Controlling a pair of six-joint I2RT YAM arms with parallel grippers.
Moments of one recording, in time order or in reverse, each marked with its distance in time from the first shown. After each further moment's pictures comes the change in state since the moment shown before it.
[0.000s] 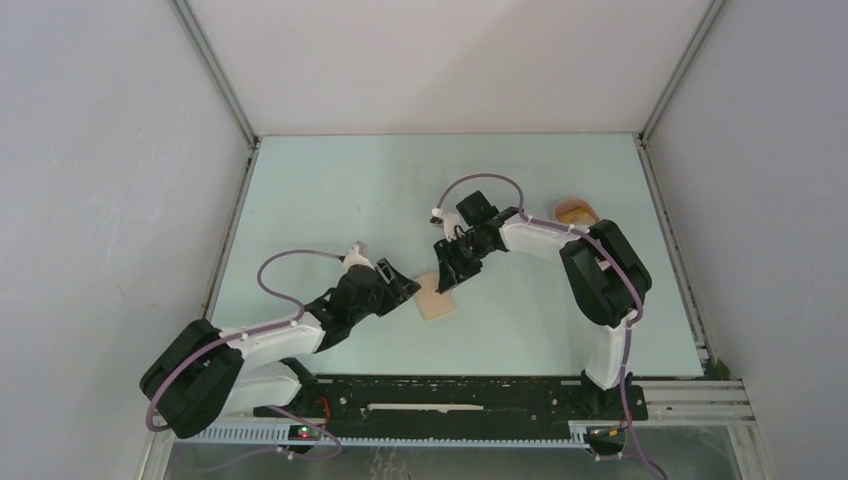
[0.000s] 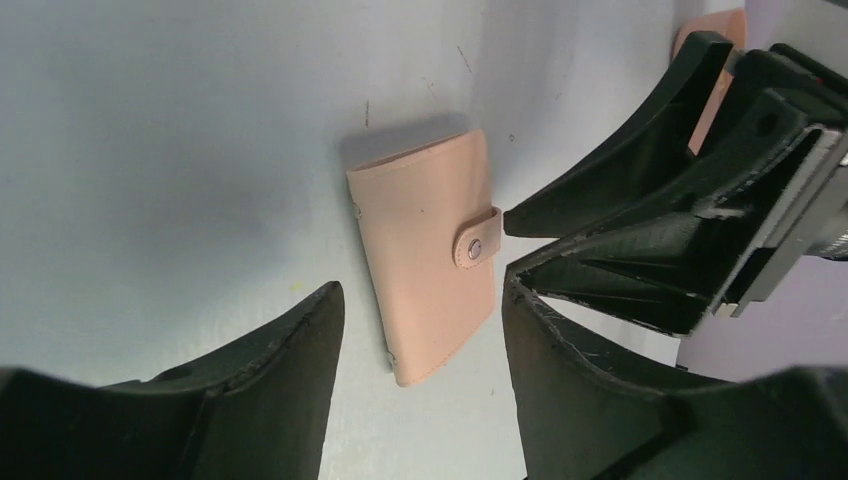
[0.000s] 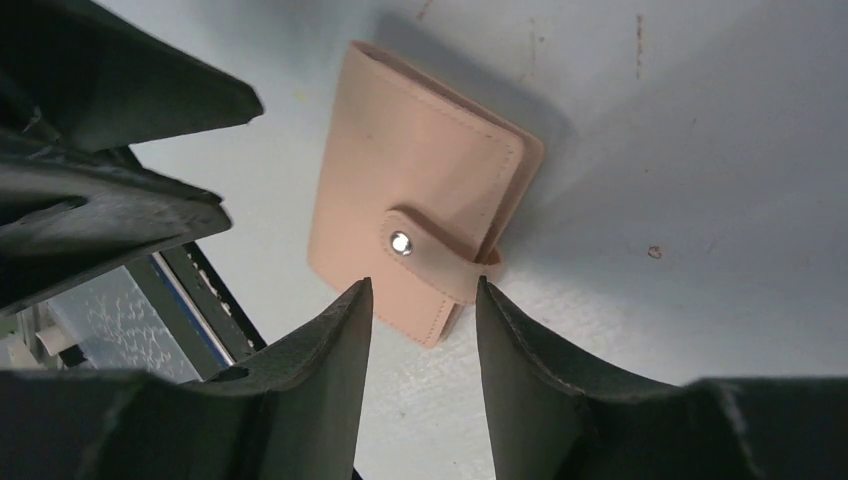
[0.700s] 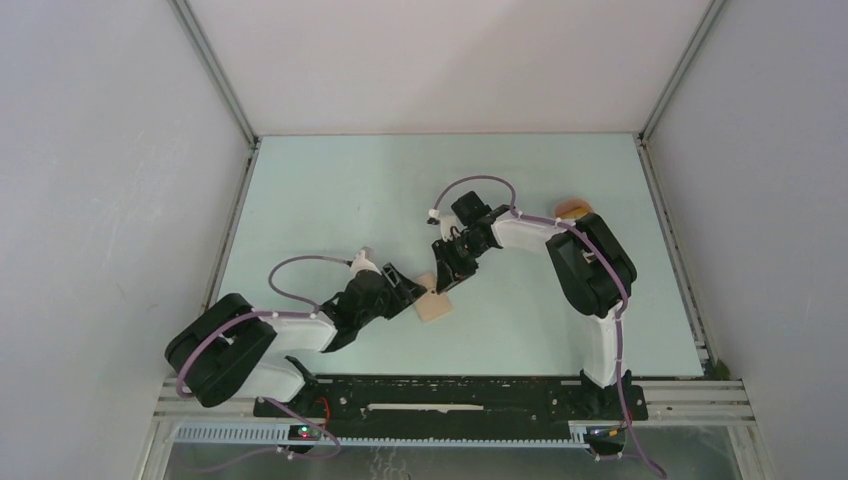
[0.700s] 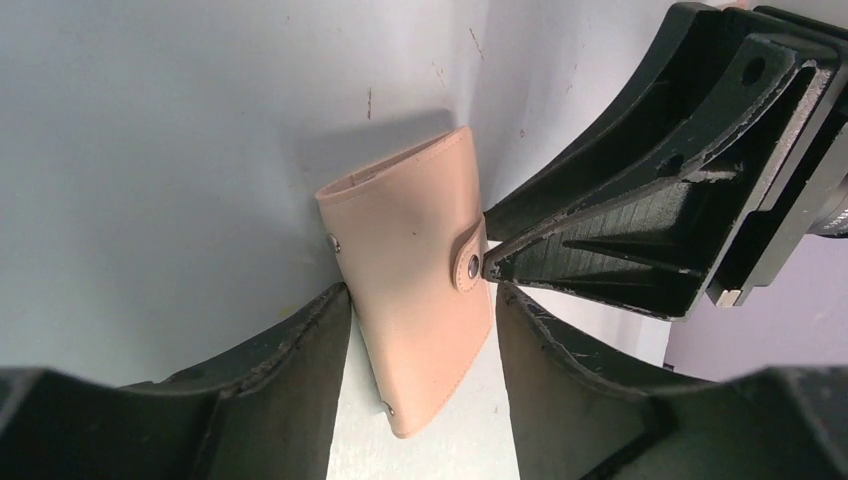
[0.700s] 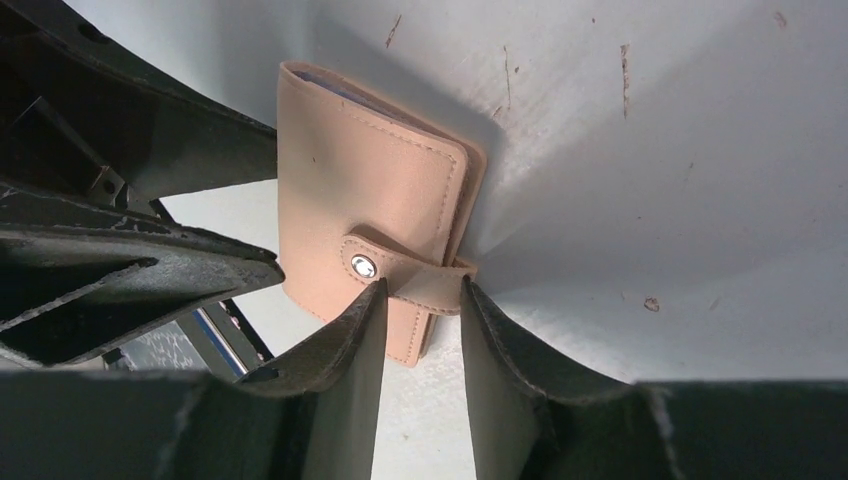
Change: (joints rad) left arm -0.029 0.178 -0.045 0.236 0.010 -0.061; right arm -0.001 0.116 0.068 -0.028 -0.024 0.046
